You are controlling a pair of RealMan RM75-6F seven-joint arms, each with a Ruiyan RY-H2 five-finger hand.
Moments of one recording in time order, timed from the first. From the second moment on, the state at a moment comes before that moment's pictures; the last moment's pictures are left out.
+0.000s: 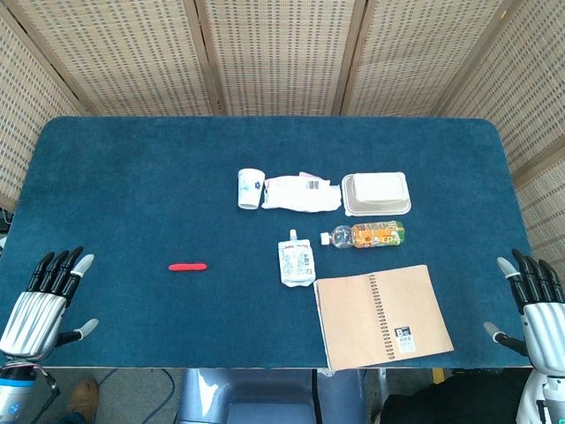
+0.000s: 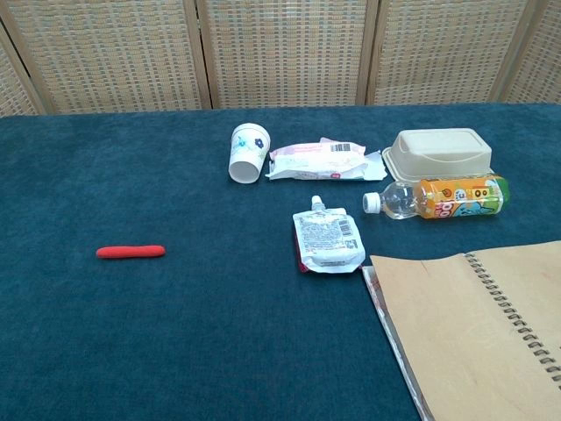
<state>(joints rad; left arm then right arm) -0.09 -1.10 0.02 -1.82 1.66 1.52 0.26 0.01 -1.03 0.05 -1.68 -1.62 1.62 0.01</state>
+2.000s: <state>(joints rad) -0.54 -1.62 -0.13 -1.24 1.22 0.94 0.26 0.04 -1.04 0.06 -1.66 -1.56 1.54 0.05</state>
